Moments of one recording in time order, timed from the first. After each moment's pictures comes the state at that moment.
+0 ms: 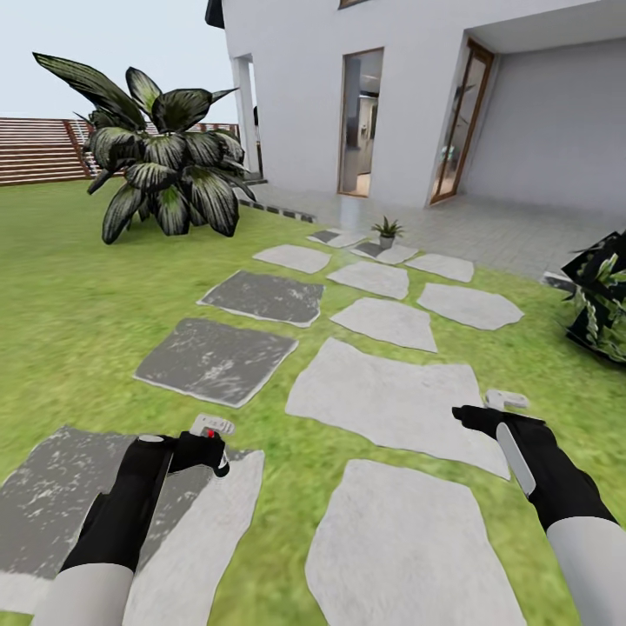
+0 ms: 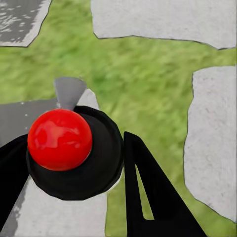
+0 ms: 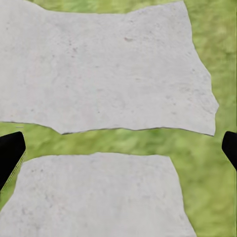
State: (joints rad) left arm -0.54 -0.01 0.17 -1.21 -0.48 0.71 -0.64; right arm -0.69 -0.25 -0.07 -0.98 -0.26 0.63 -0.08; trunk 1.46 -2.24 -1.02
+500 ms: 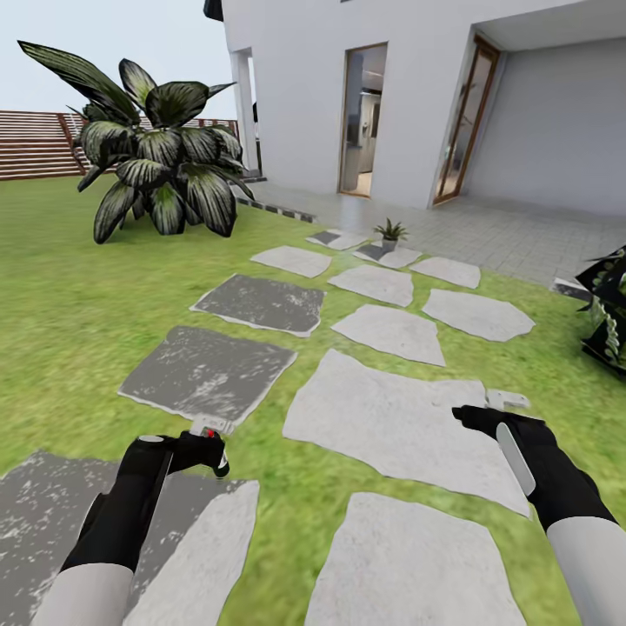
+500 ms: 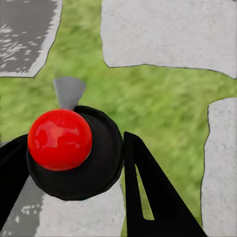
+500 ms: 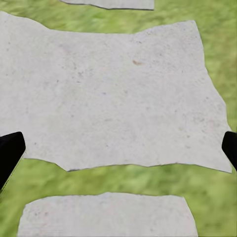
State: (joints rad) left arm -0.54 -0.01 0.17 -1.21 -0.48 0.71 -0.64; right arm -0.69 -0.25 -0.07 -0.98 -0.26 0.63 -0.08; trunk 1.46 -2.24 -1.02
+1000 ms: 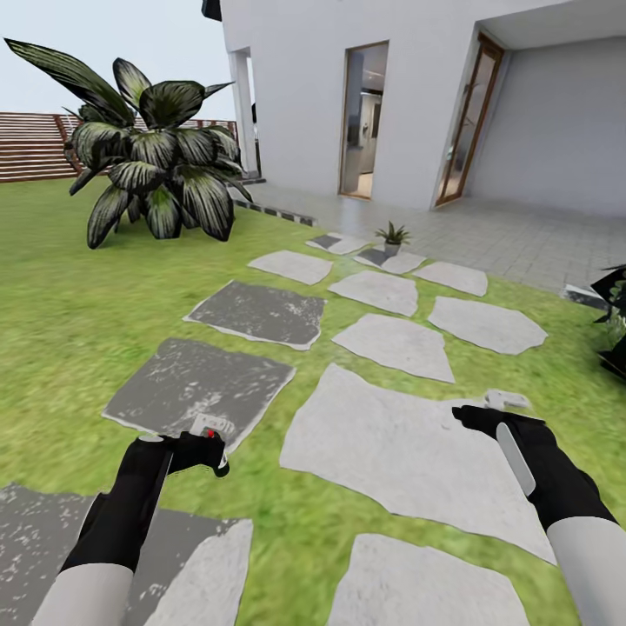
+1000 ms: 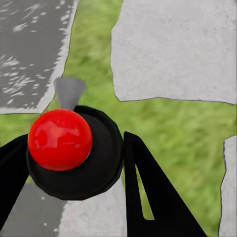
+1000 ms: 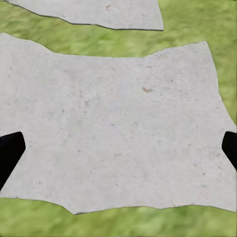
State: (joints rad) left arm -0.54 -0.01 0.17 -1.21 -0.48 0.71 -0.64; right arm -0.69 -0.25 -0.07 -0.98 -0.26 0.63 -0.08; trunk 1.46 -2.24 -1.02
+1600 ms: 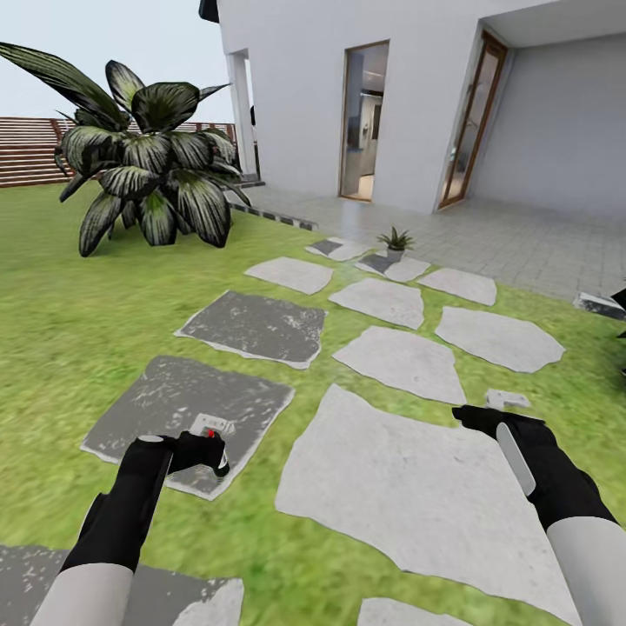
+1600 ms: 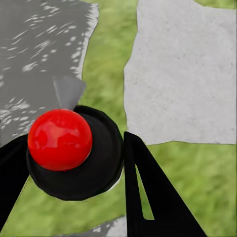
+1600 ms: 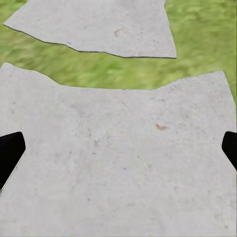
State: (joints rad) left arm -0.54 -0.01 0.17 -1.21 -0.48 0.71 -0.64; right arm -0.69 -0.25 -0.07 -0.98 -0.26 0.63 -0.08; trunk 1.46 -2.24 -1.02
